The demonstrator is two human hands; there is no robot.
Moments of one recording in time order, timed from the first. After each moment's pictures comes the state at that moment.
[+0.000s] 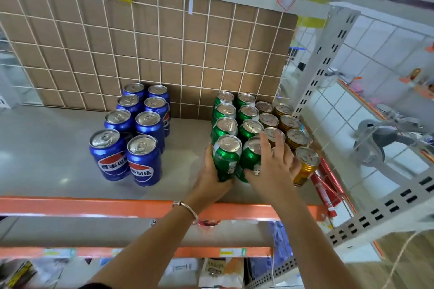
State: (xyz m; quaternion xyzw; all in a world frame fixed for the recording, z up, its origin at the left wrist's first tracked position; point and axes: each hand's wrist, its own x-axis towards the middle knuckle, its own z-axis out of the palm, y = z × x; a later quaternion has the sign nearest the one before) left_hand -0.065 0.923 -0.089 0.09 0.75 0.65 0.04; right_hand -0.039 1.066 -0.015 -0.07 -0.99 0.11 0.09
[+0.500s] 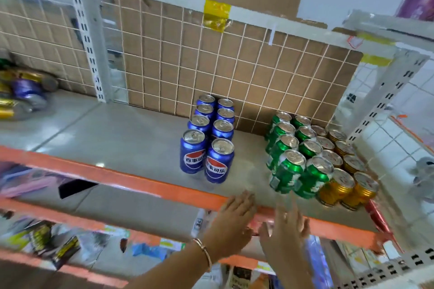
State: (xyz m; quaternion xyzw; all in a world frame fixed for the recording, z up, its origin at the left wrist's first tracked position) left_hand 0.031 0.821 -0.111 0.24 0.96 0.16 -0.01; right_hand 0.048 0.959 -0.096 -0.05 -0.98 0.15 0.11
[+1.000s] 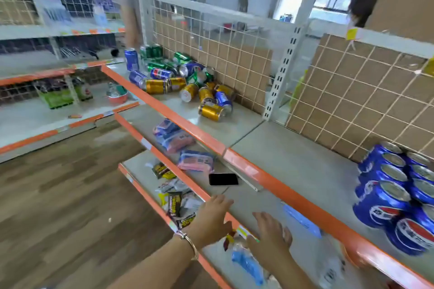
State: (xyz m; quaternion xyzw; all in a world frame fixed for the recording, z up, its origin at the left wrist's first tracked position) left_hand 0.182 0.453 -0.104 -0.14 0.96 0.25 0.00; right_hand 0.116 0.607 -0.101 0.29 -0.95 0.08 -0.11
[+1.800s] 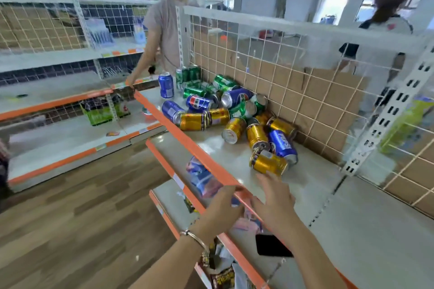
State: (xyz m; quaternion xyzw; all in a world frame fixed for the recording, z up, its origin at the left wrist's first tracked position) left_hand 0.067 0.207 -0.071 -0.28 0.85 0.43 -0.12; right_hand -0.033 0.304 -0.048 0.38 -0.89 0.23 -0.05
